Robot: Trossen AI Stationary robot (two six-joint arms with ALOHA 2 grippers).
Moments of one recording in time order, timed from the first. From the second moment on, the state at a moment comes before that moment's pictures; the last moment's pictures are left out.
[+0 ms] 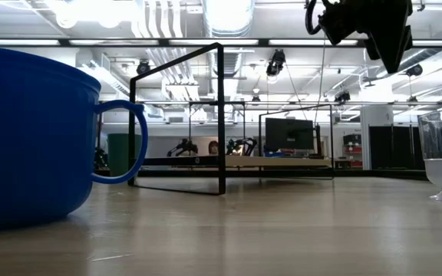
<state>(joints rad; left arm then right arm) -0.19 0.42 1.11 -0.49 -0.32 -0.15 0.03 1.42 1.30 -1.41 -0.18 0.70</state>
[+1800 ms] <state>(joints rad) -0.19 0.42 1.11 -0.49 -0.32 -0.15 0.23 1.41 1.30 -1.40 -0.16 1.00</state>
